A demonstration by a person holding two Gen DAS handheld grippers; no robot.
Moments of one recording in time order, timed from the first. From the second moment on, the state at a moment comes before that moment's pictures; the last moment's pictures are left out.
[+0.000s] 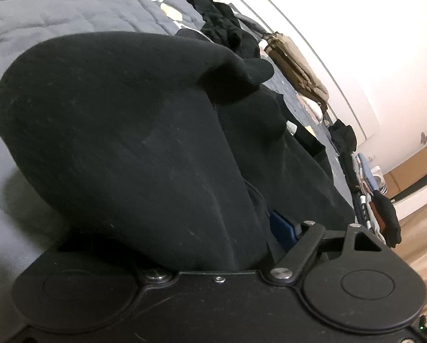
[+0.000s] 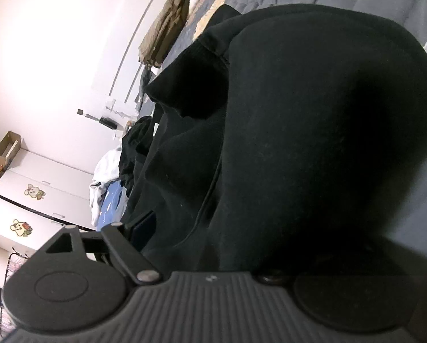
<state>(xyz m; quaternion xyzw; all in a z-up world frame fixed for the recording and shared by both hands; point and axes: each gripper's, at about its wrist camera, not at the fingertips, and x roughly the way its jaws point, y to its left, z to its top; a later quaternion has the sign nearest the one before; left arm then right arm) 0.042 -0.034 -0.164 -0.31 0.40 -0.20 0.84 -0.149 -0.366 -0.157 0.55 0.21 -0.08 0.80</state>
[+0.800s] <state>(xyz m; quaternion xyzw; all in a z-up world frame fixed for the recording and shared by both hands) -0.012 -0.003 -0.123 -0.31 0.38 -0.19 0.85 -0.219 -0.329 -0.113 0.56 0.18 -0.11 0.80</state>
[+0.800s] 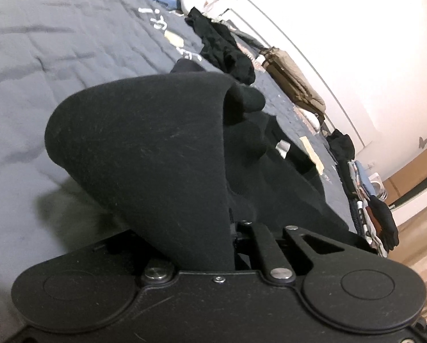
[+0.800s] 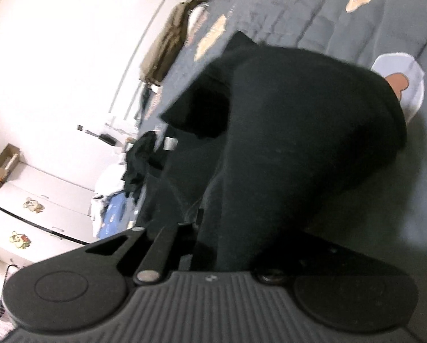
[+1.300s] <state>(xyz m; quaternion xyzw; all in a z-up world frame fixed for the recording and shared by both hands) -0.117 0.065 -0.108 -0.29 0.41 -0.22 0.84 -0.330 -0.273 -0.092 0.55 0.21 -0.10 0.80</state>
